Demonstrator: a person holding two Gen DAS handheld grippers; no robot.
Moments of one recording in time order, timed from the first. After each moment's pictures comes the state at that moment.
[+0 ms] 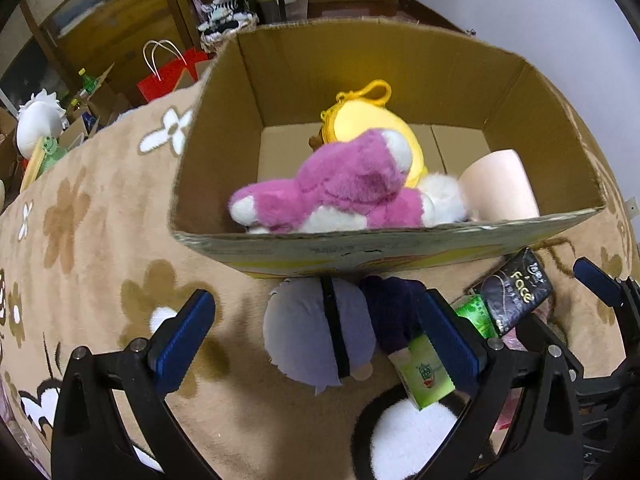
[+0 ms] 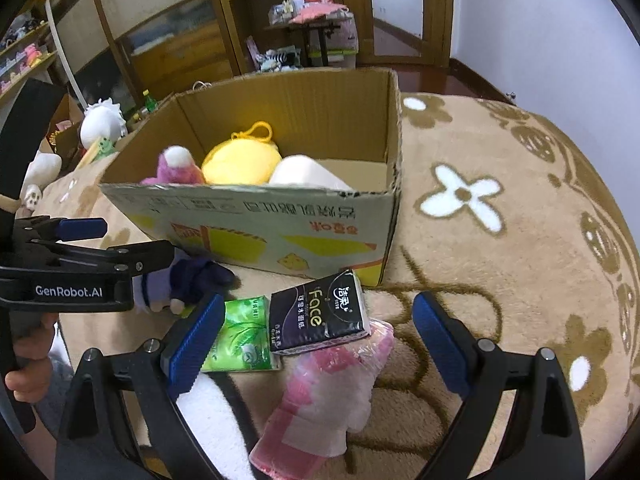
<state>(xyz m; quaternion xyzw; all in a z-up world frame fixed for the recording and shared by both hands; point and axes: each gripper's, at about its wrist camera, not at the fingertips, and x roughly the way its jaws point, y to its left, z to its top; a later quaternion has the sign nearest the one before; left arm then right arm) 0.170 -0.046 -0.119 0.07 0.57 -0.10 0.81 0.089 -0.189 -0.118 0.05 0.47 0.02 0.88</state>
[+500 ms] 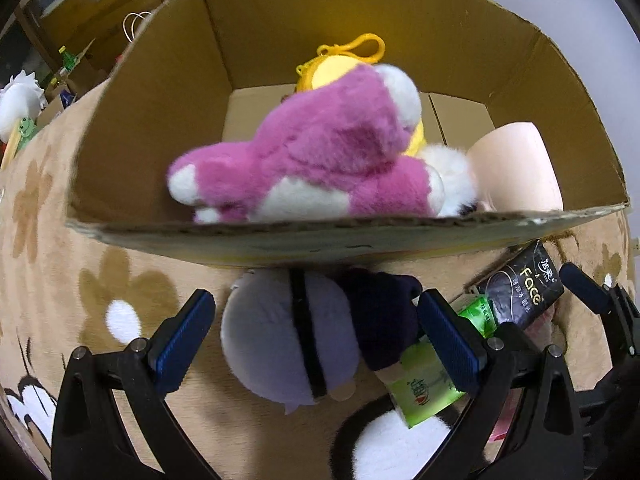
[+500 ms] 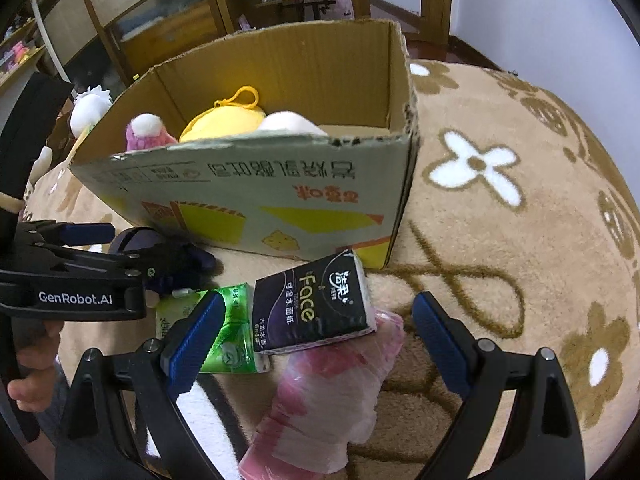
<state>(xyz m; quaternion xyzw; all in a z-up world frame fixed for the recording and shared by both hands) 0.184 -0.056 -0.152 0.05 0.61 -0.11 0.78 0.104 -0.189 -0.146 0.05 0.51 0.02 0.86</state>
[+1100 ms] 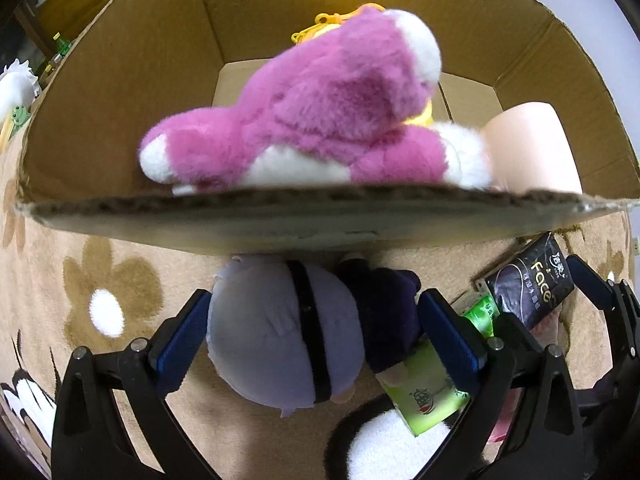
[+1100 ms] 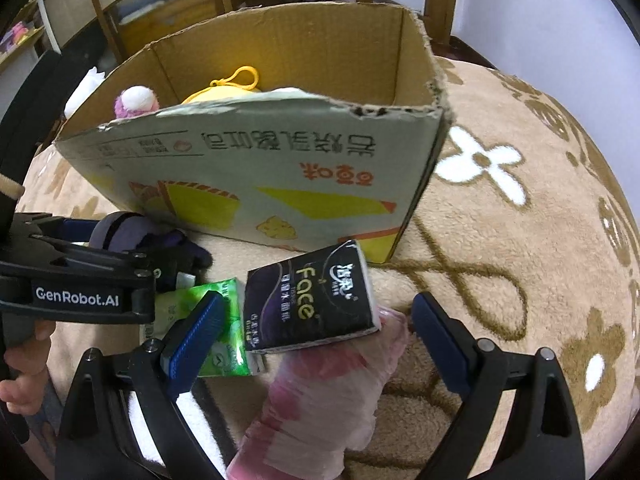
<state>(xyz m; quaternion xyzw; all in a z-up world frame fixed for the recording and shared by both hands) 0.193 -0.048 -0.173 0.05 0.63 -0.11 0.77 0.106 -0.179 -0.154 0.03 0.52 0.00 0.86</state>
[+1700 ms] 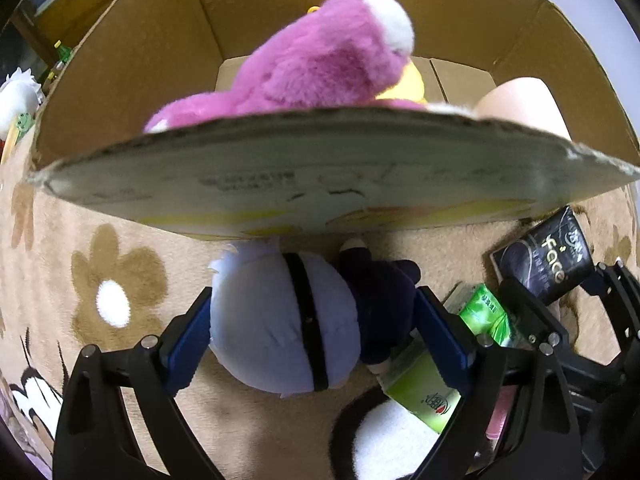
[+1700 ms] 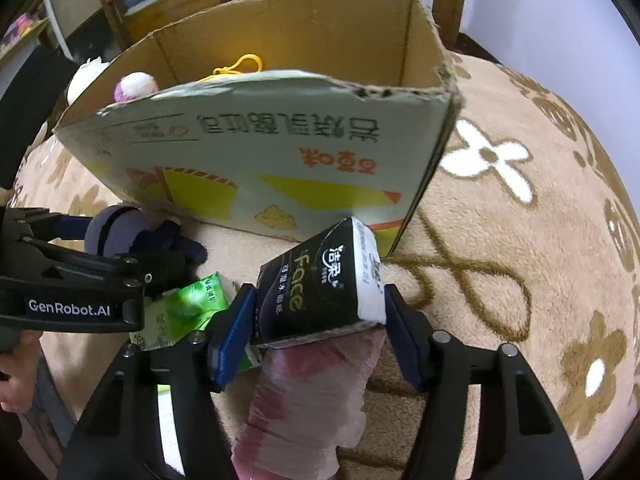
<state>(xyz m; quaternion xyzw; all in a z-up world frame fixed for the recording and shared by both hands) 0.166 -0.065 -0.176 0.07 0.63 -0.11 0.77 0.110 -0.179 -0.159 0.01 0.52 0.02 0.85</state>
